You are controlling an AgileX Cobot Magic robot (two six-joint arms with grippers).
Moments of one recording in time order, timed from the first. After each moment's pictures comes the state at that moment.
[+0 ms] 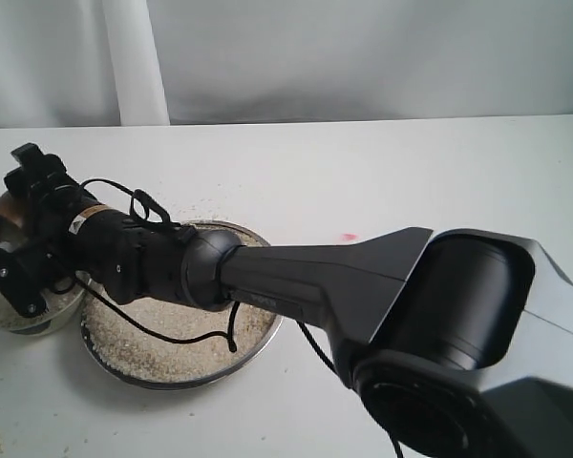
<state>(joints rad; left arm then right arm) -0.04 0.00 0.00 0.20 0.29 -0.33 0.99 2.53 -1.98 0.55 -0.22 -2.13</state>
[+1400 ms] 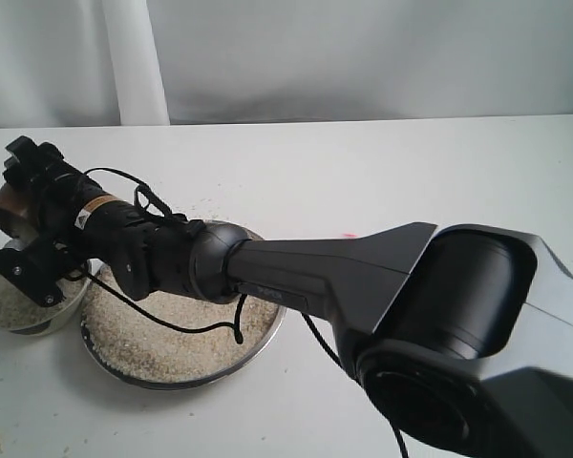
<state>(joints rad) -0.04 0.00 0.00 0.20 0.29 -0.33 0.97 2.53 -1.98 0.39 -0.28 -2.13</state>
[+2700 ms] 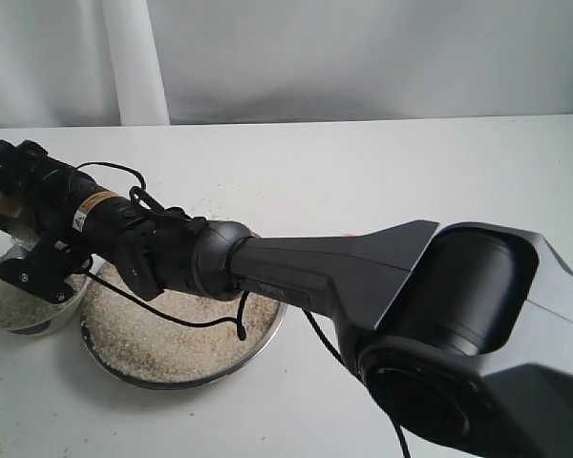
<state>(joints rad) -0.04 0.00 0.00 0.20 0.29 -0.33 0.96 2.53 -1.98 0.19 -0.33 -2.13</state>
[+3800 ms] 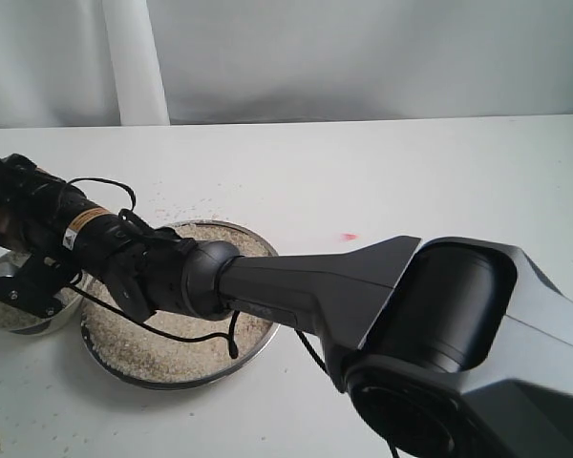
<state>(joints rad) -0.04 0.00 0.00 0.20 0.29 -0.33 0.99 2.56 -1.99 0.18 -0.40 -2.13</state>
